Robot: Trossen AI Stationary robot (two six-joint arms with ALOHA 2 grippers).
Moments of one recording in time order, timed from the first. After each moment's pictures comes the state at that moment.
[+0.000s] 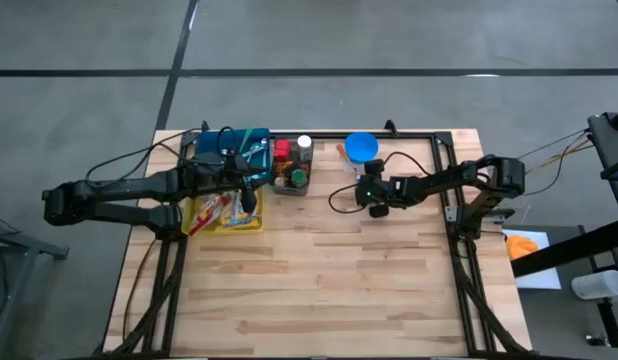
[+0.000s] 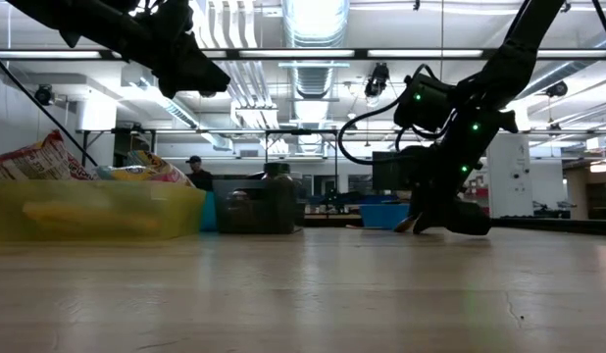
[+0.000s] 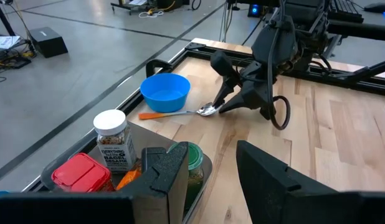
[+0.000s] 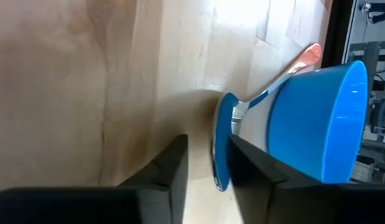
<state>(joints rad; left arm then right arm) 0.25 0.92 0.60 -0.03 -0.10 -0.05 -0.27 1.64 0.61 0.00 0.52 -0.63</state>
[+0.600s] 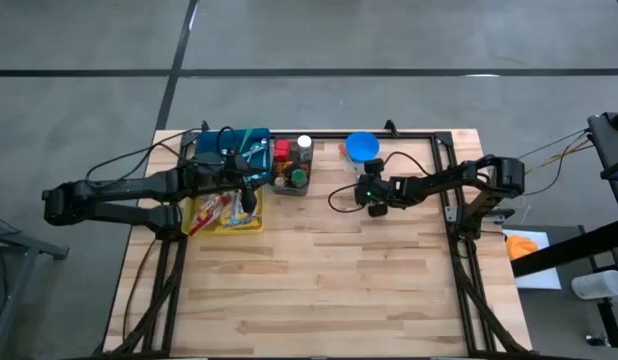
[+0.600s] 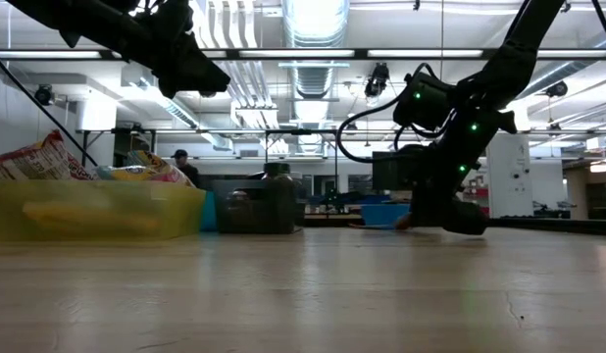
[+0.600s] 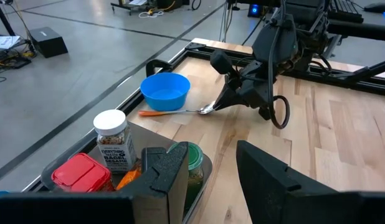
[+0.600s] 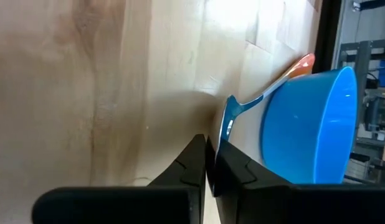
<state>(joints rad) 0.25 0.92 0.60 -0.03 -0.10 -0.05 -0.27 1.64 0.61 0.02 0.53 -0.63</state>
